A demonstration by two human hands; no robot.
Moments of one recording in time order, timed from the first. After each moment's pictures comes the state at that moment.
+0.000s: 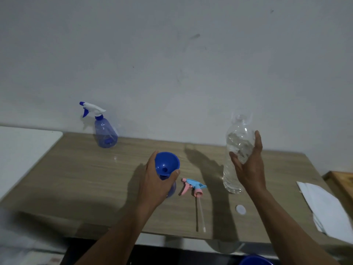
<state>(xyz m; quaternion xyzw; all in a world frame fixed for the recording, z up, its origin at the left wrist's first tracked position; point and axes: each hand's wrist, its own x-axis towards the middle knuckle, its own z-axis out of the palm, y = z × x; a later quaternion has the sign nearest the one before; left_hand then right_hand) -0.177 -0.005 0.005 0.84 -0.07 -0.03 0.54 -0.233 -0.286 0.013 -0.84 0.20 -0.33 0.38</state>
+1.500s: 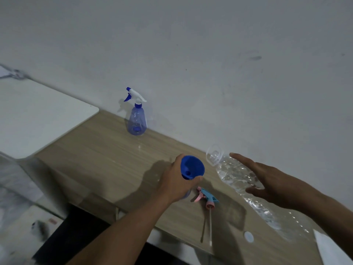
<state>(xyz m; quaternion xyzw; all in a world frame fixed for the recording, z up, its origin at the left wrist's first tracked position) -0.164 0.005 -0.005 0.81 -0.10 -0.03 0.58 -0.232 -0.248 0.147 -0.98 -0.14 0.13 0.04</state>
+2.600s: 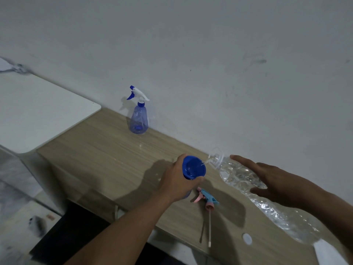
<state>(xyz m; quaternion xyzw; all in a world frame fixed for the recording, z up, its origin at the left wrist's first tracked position) -0.161 0.005 -0.010 0.80 -0.12 -0.02 0.58 -0.226 -0.245 0.160 -0.98 -0.15 0.16 -0.03</state>
